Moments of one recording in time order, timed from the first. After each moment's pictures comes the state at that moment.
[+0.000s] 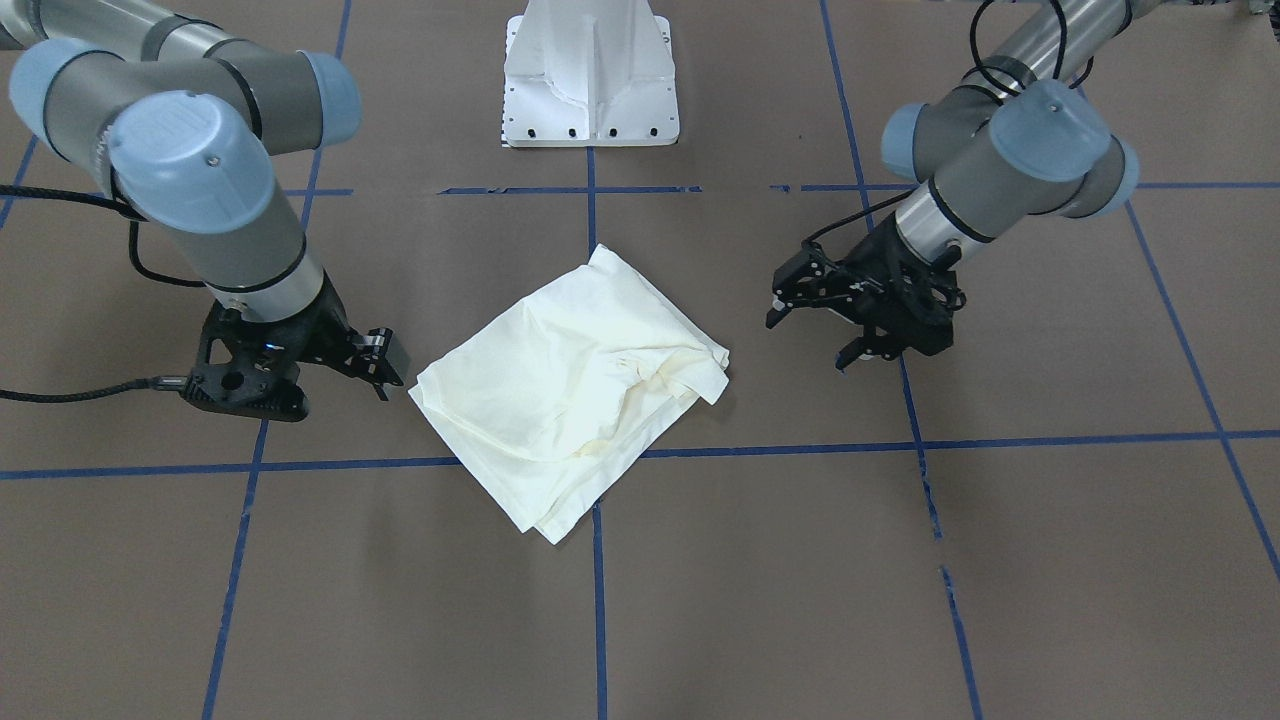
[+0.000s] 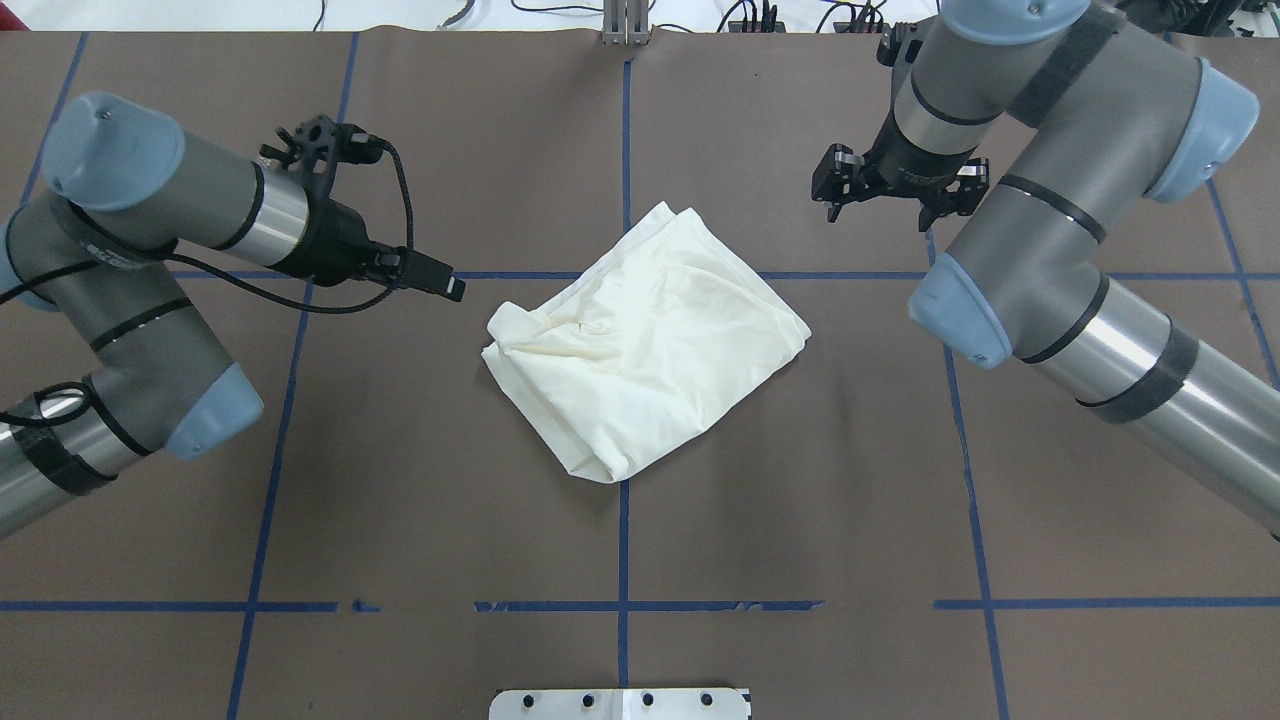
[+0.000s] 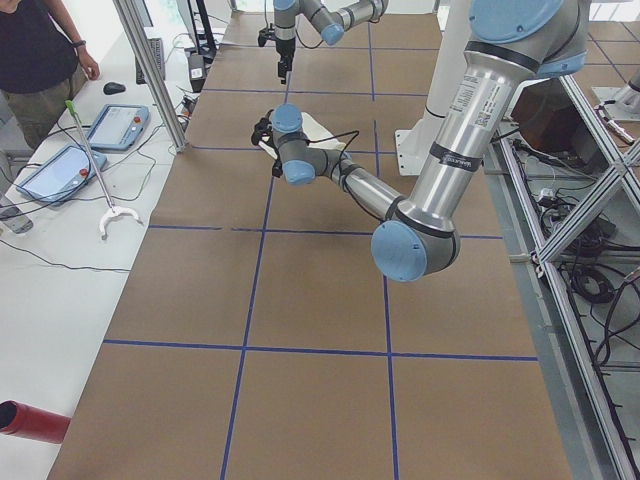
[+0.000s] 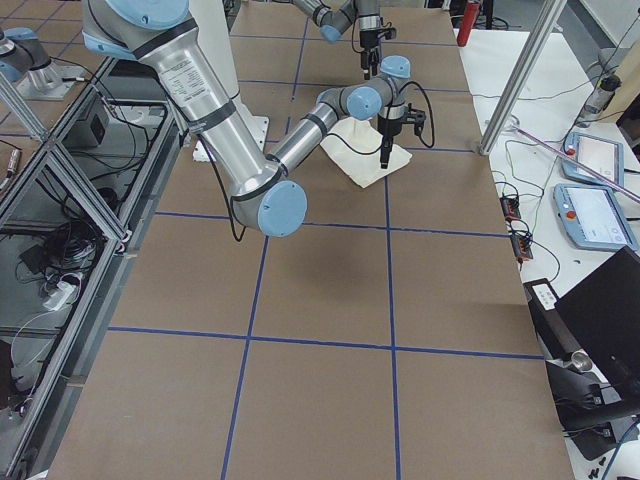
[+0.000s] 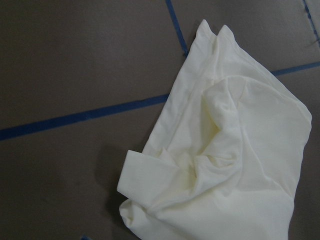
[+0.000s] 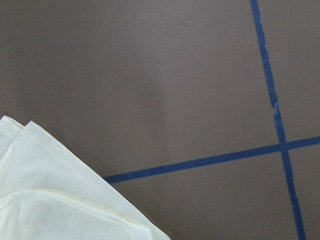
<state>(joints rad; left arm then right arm) -0.88 -1.97 -1.63 -2.25 -2.22 -0.81 0.84 -0.90 1.63 -1.73 2.05 1.09</state>
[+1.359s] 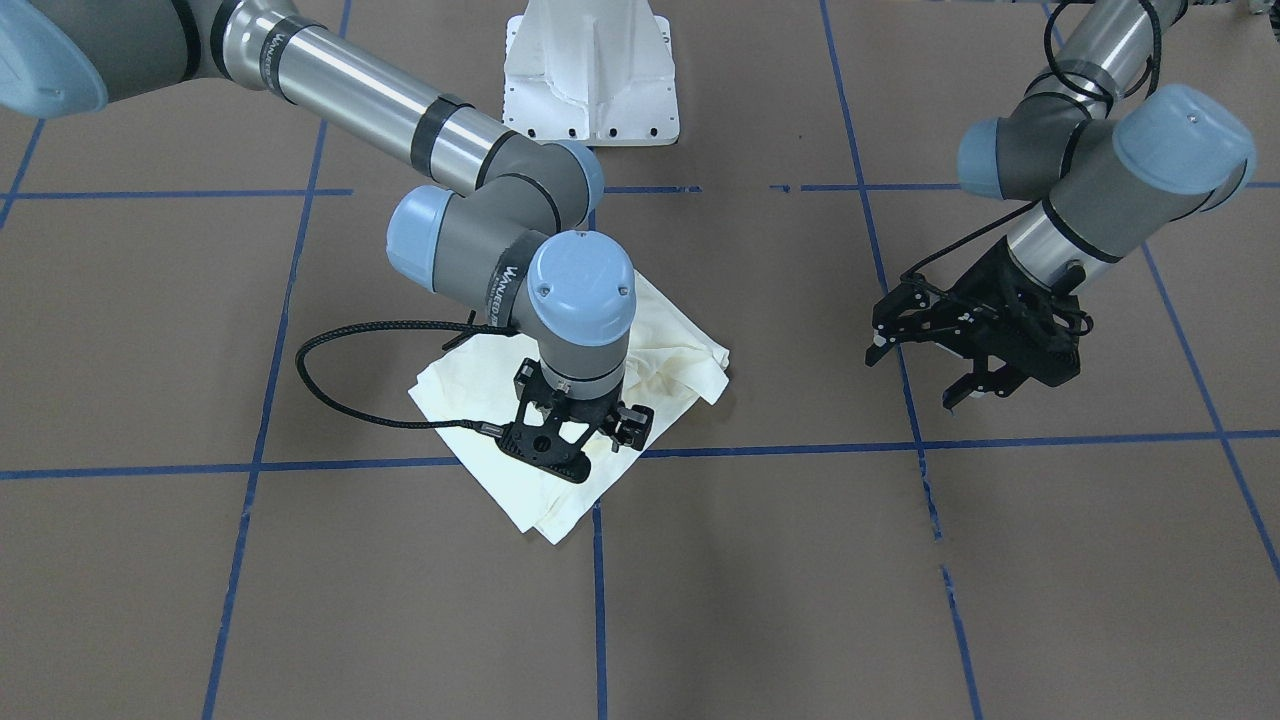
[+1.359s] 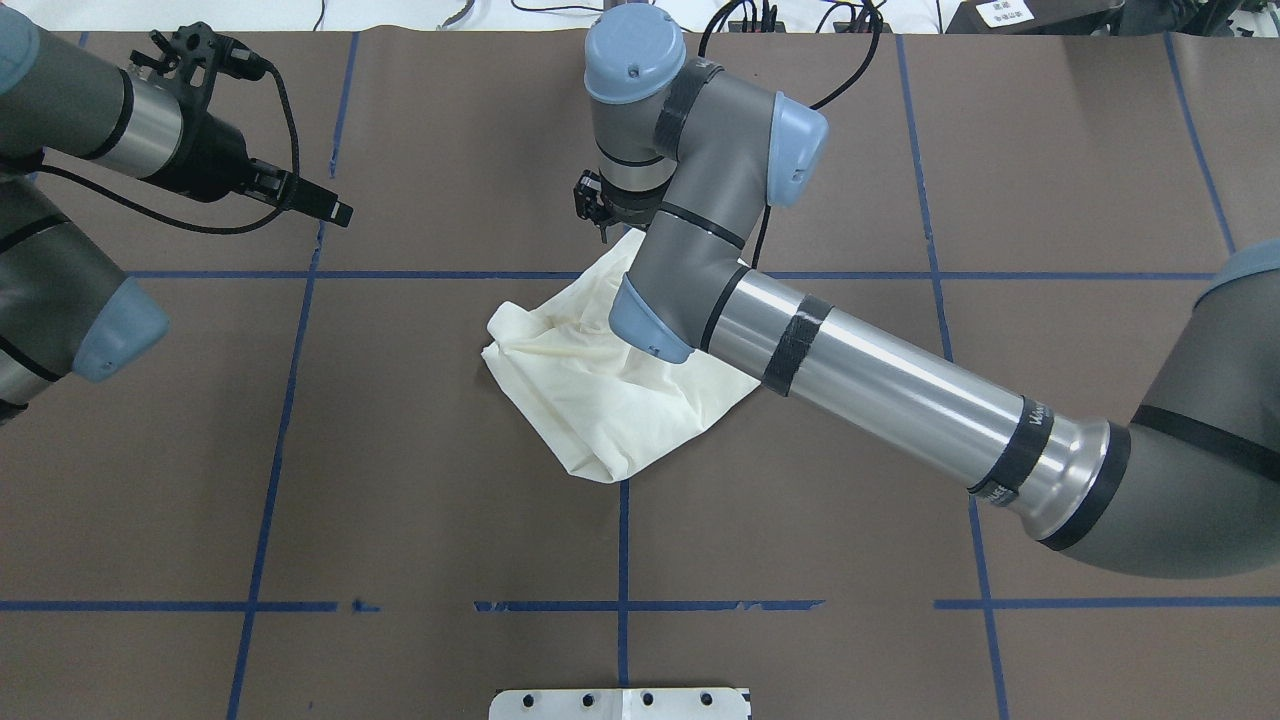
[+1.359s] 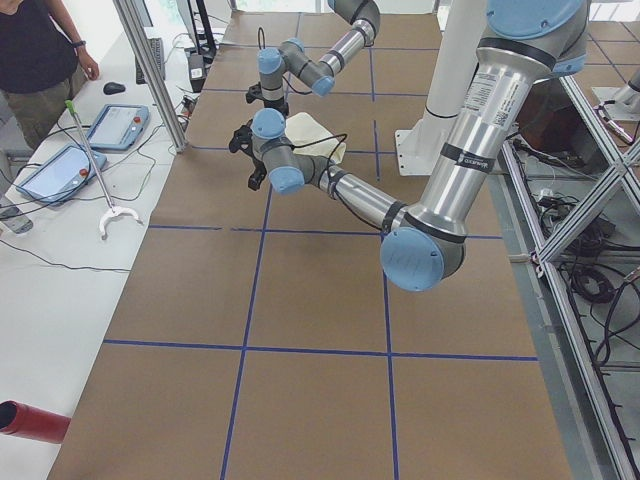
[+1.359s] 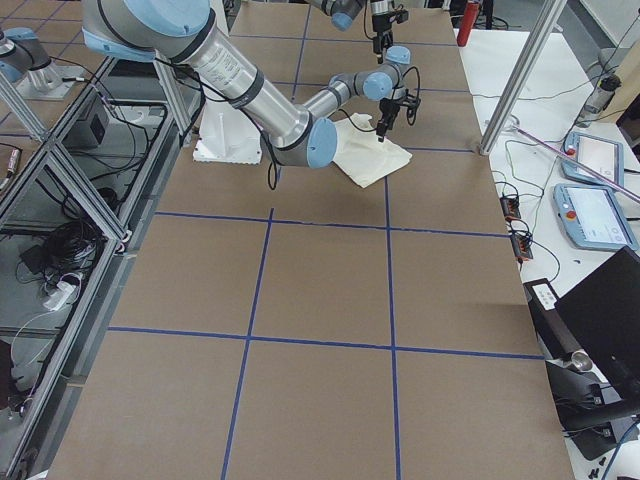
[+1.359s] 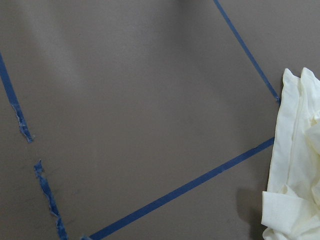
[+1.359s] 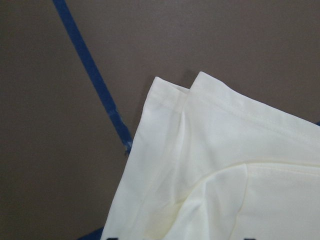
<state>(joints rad) -0.98 -1.95 -1.62 -2.20 -2.23 -0.67 0.67 -0.48 1.02 -1.49 1.99 1.50</state>
